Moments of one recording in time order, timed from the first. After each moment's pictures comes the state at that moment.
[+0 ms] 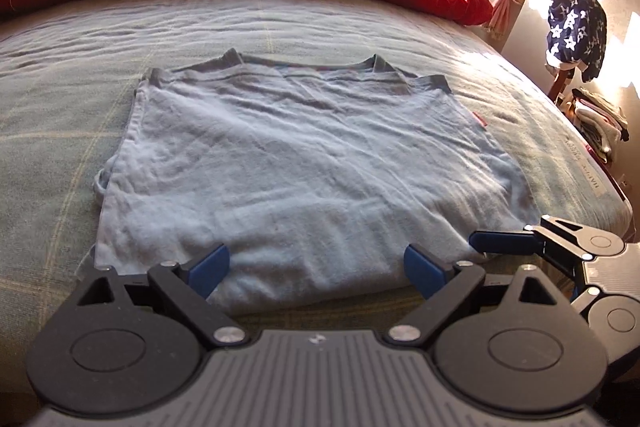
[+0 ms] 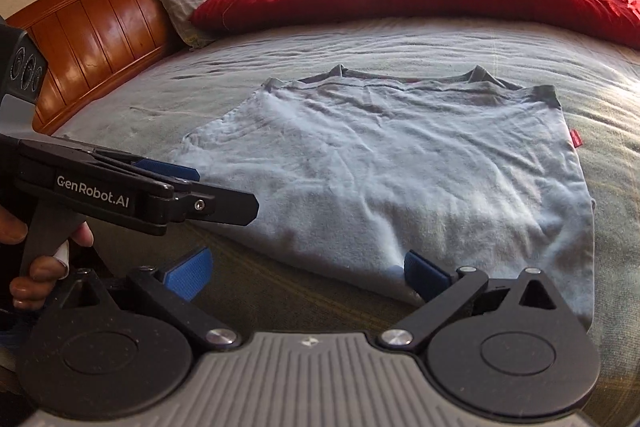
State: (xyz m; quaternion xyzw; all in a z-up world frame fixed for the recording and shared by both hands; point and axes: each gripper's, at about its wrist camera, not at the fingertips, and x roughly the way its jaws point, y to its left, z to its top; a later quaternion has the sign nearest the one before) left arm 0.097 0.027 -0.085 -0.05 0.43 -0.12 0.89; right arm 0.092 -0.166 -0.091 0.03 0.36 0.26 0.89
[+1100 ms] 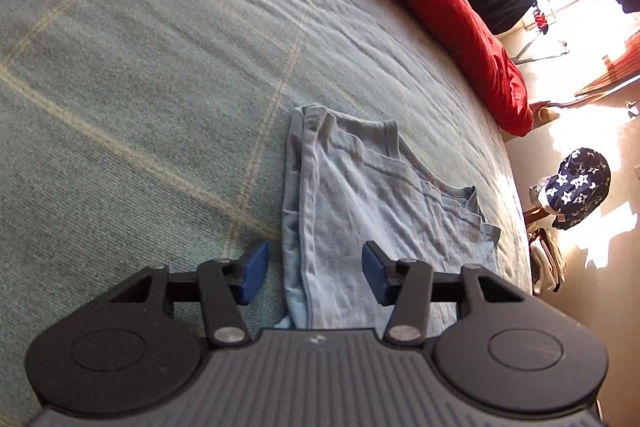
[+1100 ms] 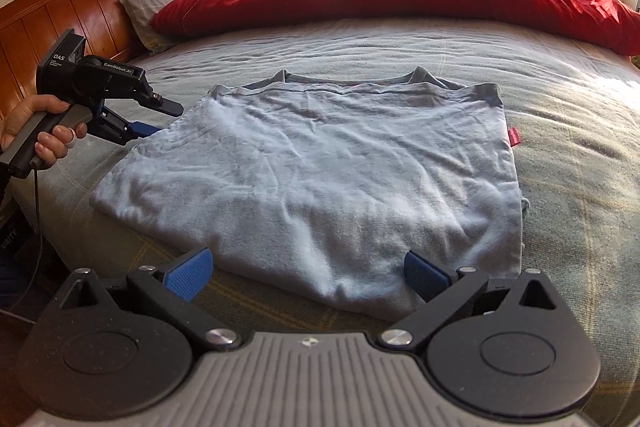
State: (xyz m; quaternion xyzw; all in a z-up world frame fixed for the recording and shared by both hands) left arm 0.235 0.207 -0.114 -0.33 0.48 -0.14 0.80; right arm 0.101 -0.196 -0.088 0.02 0.36 0.21 0.91
